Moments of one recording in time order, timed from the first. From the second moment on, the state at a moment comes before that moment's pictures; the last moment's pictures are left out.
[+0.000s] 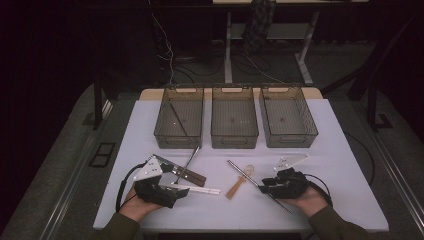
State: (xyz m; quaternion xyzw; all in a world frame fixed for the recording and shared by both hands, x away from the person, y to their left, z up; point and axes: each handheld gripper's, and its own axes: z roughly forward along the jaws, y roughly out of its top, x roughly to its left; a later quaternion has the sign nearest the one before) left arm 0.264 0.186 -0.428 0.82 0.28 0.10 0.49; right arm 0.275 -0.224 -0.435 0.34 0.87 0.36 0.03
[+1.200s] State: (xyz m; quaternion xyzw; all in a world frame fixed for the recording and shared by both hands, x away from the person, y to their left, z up) left arm 0.264 0.185 -0.429 0.82 0.28 0.10 0.49; right arm 0.270 -0.209 -0.444 0.32 0.89 0.33 0.07
